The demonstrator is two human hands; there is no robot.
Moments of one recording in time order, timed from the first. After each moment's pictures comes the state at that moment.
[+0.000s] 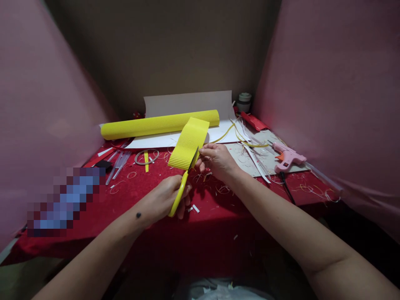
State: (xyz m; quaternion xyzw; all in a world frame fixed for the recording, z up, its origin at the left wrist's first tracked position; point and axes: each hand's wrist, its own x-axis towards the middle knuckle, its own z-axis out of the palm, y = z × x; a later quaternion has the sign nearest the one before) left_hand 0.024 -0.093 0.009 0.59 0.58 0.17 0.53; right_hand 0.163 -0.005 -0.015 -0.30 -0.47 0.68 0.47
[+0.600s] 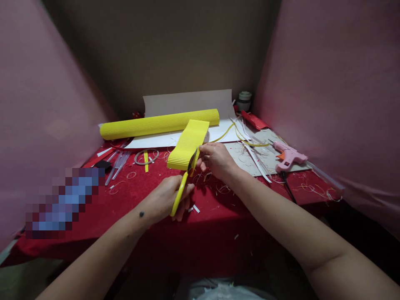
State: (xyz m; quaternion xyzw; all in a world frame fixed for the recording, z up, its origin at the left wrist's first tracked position) left_hand 0.022 -0.094 -0.001 0.61 0.58 0.18 0.50; right_hand 0.157 0.002 -0.017 -0.31 -0.46 0.69 0.46
